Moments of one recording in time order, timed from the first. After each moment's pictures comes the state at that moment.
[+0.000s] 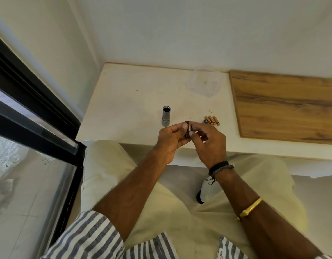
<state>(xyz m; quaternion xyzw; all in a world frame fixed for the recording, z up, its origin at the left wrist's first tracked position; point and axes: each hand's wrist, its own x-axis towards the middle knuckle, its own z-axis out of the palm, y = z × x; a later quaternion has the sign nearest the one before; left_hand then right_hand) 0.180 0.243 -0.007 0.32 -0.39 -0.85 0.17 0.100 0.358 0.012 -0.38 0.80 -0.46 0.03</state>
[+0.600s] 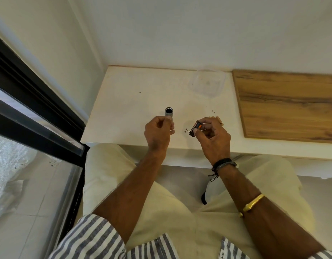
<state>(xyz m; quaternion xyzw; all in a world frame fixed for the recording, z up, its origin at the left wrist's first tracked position) 0.187 0.222 0.003 0.46 -0.53 -0.61 0.35 0.087 0.350 0.003 -0.26 0.77 -0.57 0.12</state>
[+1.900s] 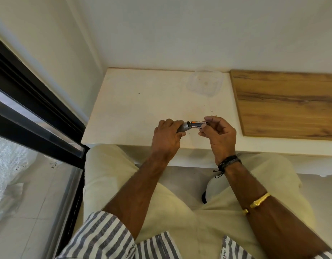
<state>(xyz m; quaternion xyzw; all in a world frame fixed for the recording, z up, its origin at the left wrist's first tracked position) 0.192 0.230 -0.007 0.29 -0.91 -0.23 0.16 0.076 0.359 0.004 -0.16 0.66 -0.71 0.19</state>
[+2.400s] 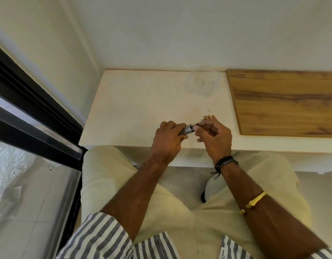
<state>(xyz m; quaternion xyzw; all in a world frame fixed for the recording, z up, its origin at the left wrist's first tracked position) 0.191 0.241 0.003 0.25 -0.93 -0.23 0.14 0.077 0.365 0.004 -0.22 0.72 -0.64 0.16</state>
